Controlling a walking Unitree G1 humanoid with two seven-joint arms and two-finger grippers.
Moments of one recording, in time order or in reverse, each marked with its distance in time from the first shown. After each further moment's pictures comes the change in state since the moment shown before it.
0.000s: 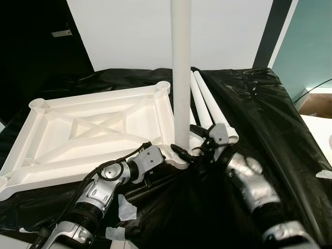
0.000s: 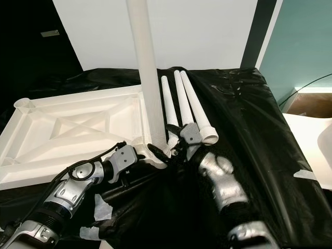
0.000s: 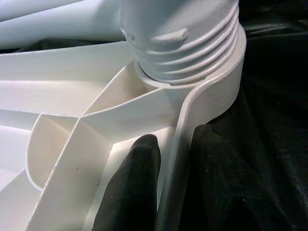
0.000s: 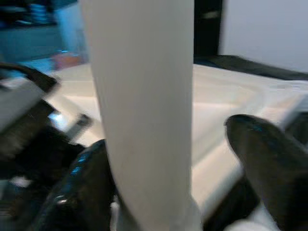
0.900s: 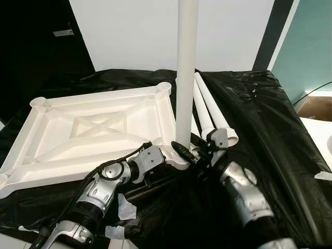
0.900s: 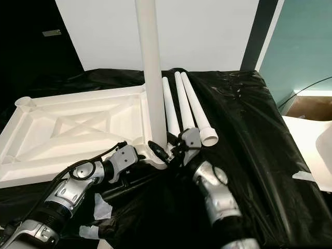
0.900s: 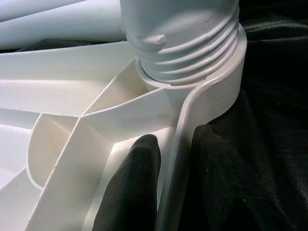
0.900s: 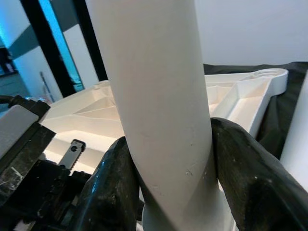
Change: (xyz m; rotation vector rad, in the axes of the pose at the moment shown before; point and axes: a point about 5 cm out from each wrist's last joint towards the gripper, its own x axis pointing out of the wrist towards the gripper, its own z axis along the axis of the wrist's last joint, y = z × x) left arm 0.000 -0.001 0.000 0.005 -0.002 -0.003; right arm -0.003 0.036 -0.013 0.112 -0.091 -0.338
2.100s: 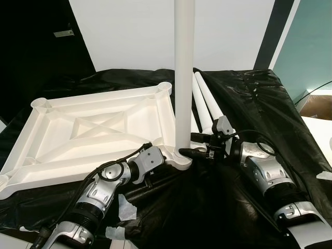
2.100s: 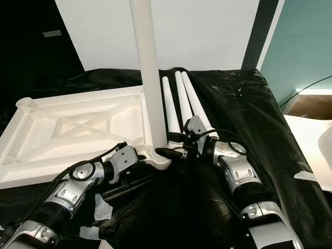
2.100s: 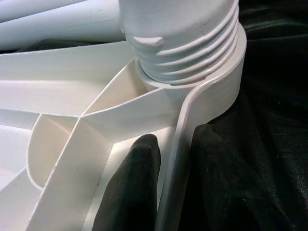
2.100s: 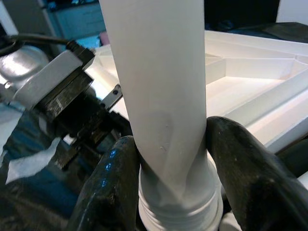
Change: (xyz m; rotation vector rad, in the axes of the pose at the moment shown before) left arm 0.000 0.001 -0.001 -0.002 0.002 0.001; right arm 0.009 -0.046 0.012 -0.074 0.186 0.498
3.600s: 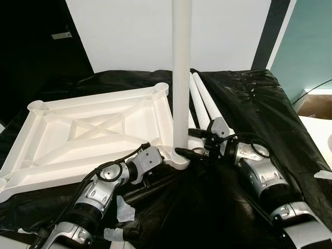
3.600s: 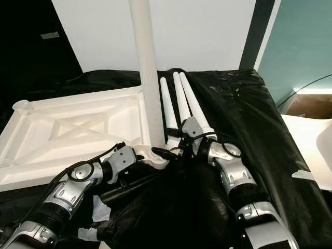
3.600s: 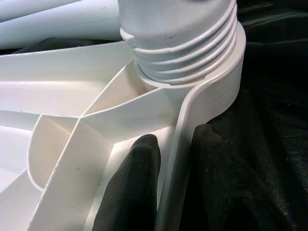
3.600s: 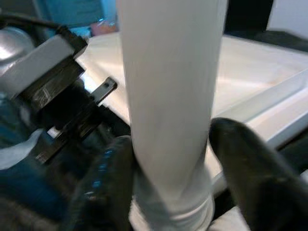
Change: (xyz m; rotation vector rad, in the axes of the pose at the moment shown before) left arm 0.001 -0.001 -0.001 -0.002 -0.004 0.007; right arm 0.006 0.002 -0.002 -0.081 0.032 0.011
